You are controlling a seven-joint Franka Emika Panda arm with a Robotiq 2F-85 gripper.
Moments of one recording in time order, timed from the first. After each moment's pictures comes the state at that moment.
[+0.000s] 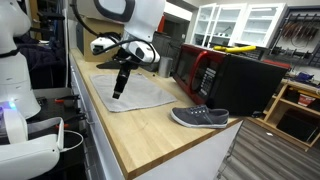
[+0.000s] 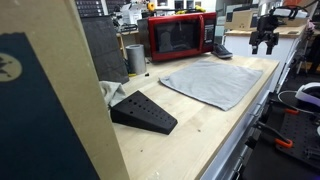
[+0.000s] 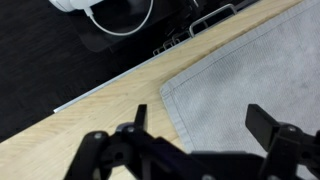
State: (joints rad) arm -0.29 -0.15 -0.40 -2.49 0.06 2.11 -0.23
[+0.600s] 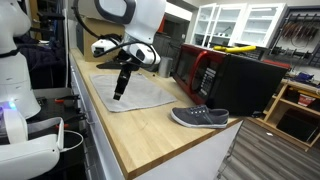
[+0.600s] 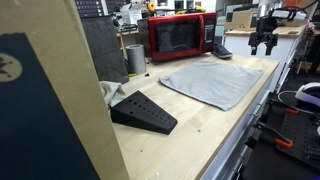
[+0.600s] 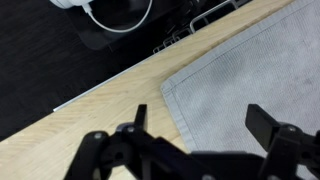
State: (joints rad) arm -0.29 -0.13 -0.40 -2.48 0.06 2.12 -0.23
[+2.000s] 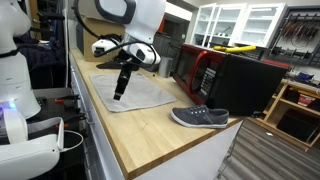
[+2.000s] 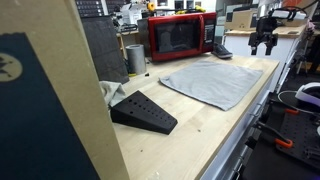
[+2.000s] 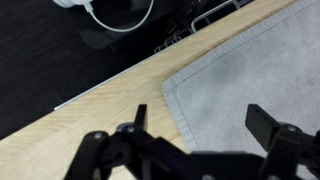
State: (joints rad) arm -0.30 -0.13 -0.40 -2.48 0.06 2.12 -0.23
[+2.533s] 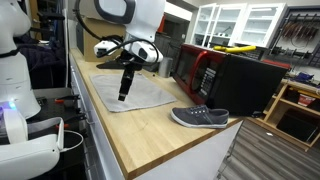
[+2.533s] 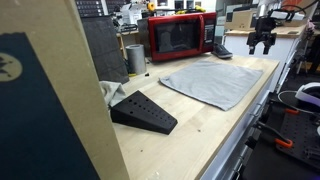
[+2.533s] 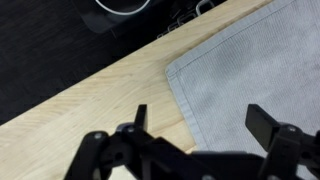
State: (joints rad) arm -0.30 -0.13 -0.40 -2.49 0.06 2.19 -0.23
